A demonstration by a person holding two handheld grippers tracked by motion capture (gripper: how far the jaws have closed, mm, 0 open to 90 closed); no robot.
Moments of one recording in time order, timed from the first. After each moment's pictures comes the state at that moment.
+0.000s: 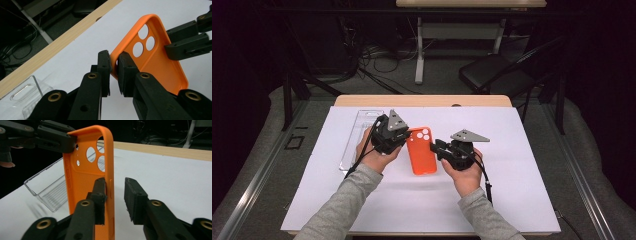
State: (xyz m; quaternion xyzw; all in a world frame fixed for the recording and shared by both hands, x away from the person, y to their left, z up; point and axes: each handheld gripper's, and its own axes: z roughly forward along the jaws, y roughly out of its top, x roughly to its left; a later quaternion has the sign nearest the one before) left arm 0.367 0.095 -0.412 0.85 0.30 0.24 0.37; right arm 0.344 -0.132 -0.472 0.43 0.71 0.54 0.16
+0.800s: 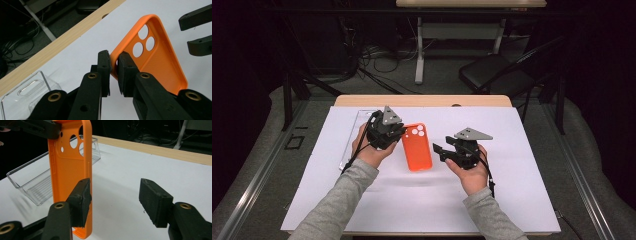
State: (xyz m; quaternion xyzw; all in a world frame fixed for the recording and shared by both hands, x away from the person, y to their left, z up) left arm 0.380 0.108 -0.410 0.84 0.31 0.24 0.36; right arm 0.351 -0.146 -0.474 0.42 0.73 0.51 0.19
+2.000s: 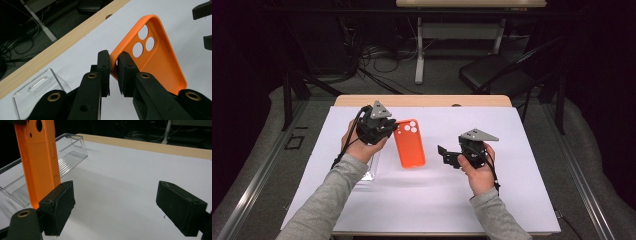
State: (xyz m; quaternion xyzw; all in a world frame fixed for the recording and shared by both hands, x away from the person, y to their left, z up) left arm 0.387 0.133 -0.398 0.84 0.32 0.24 0.37; right arm 0.351 -0.159 -0.478 0.46 0.71 0.49 0.21
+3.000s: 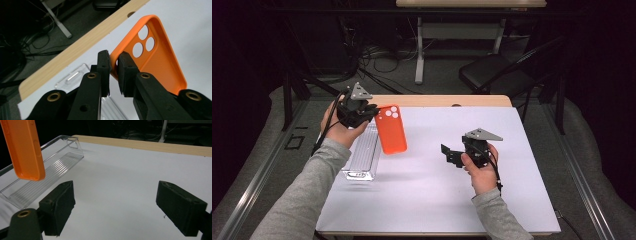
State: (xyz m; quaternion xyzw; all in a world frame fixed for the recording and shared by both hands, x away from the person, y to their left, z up) left arm 0.412 0.177 -0.365 0.84 0.33 0.26 0.34; right arm 0.351 -0.168 -0.478 0.47 0.70 0.49 0.21
